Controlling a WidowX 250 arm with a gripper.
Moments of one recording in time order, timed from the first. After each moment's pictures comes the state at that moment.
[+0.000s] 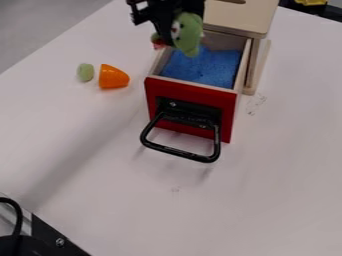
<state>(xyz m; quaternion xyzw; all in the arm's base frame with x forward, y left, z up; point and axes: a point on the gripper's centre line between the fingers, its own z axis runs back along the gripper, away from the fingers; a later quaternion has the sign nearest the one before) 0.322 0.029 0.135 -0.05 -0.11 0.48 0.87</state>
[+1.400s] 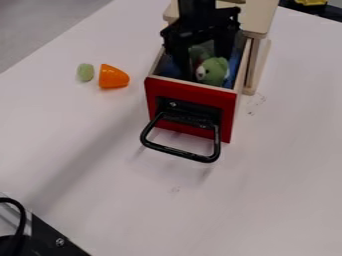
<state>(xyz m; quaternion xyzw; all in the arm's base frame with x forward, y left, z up) 0.344 0.024 0.096 -0.05 -0.07 0.47 0.88</state>
